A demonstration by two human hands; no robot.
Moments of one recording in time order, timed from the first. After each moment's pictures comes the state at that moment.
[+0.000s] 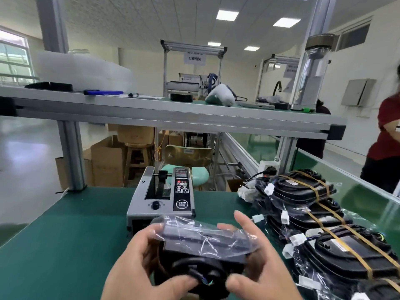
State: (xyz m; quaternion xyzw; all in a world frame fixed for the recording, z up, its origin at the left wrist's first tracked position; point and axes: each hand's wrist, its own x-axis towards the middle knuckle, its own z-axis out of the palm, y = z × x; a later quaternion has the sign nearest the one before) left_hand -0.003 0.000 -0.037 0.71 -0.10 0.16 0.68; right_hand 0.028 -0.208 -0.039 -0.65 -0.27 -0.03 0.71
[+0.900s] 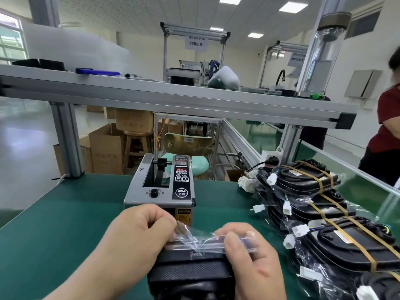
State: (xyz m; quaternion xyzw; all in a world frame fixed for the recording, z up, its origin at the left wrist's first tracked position) left_hand 0.018 0.006 0.003 0.83 0.02 0.12 0.55; right_hand 0.014 -0.167 -0.033 -0.60 -0.19 -0.14 0.77
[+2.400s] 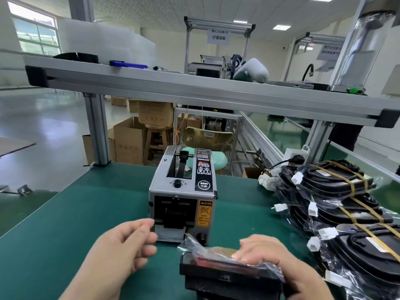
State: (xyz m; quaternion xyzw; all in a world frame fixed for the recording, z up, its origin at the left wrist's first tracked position) left_hand -0.002 0.033 -0.038 0.59 0.16 0.09 0.79; right_hand 0.039 -0.212 -0.053 -0.78 -0.46 0.05 0.42
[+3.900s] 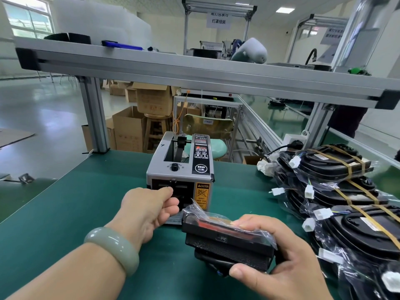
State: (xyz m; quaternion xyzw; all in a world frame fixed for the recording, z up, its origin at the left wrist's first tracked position) left_hand 0.061 0.021 -0.037 0.59 0.28 0.05 0.75; right_hand 0.015 -0.206 -0.051 -0.71 -0.34 -0.16 0.60
